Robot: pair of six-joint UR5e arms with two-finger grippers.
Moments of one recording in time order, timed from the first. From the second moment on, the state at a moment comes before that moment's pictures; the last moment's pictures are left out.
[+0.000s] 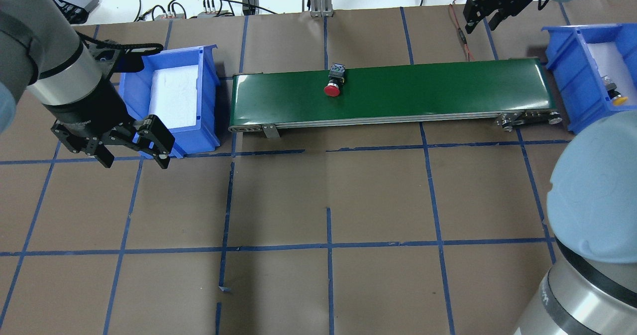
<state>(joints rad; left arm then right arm) -1.47 -1.44 -1.70 -1.73 1.62 0.16 1.42 -1.01 1.21 -1.85 -1.44 -0.24</state>
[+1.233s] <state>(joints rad) -1.46 -1.66 -1.54 -1.67 1.65 0.14 1.65 -0.93 1.23 -1.96 -1.43 0.19</state>
